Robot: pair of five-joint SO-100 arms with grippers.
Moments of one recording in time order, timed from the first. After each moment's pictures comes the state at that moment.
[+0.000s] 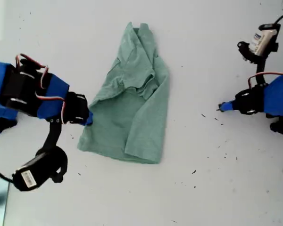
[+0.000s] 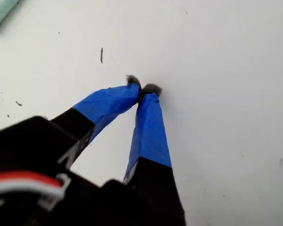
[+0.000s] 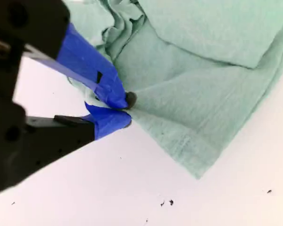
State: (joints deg) arm 0 1.1 106.1 99.8 78.5 -9.7; arm 1 12.4 197.7 174.5 78.8 -27.4
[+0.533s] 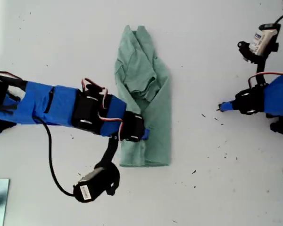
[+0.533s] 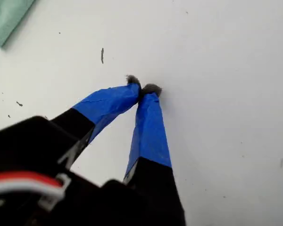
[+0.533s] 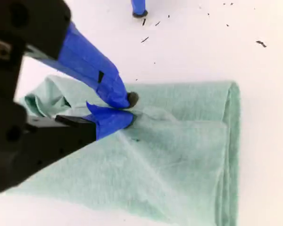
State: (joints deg) arm 0 1.9 60.6 52.6 65.0 0.3; arm 1 12.4 198.0 174.5 78.8 -27.4
